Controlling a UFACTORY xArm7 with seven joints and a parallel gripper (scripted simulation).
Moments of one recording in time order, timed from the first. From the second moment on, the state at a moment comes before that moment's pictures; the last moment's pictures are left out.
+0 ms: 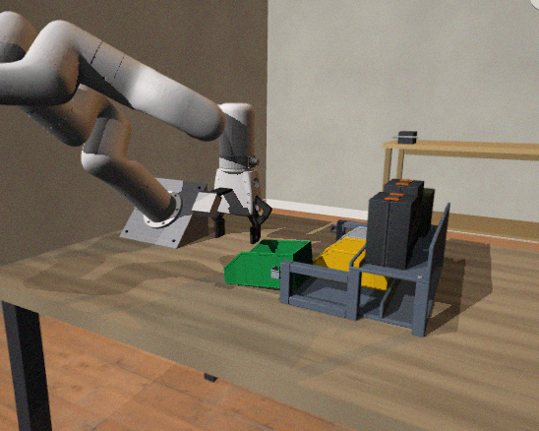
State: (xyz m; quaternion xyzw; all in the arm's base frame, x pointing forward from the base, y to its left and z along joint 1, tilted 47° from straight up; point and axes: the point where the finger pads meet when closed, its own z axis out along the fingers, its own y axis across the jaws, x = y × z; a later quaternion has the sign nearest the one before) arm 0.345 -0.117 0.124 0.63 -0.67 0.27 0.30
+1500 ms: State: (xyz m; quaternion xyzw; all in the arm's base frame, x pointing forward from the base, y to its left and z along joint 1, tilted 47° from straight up) arm 0.347 -0.102 0.138 0.63 -0.66 0.27 0.30
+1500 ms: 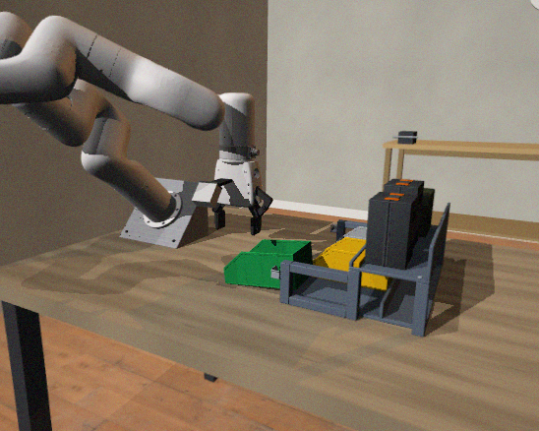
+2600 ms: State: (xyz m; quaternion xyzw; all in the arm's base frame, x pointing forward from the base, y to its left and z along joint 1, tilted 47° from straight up) arm 0.347 -0.104 0.136 0.63 -0.66 0.27 0.30
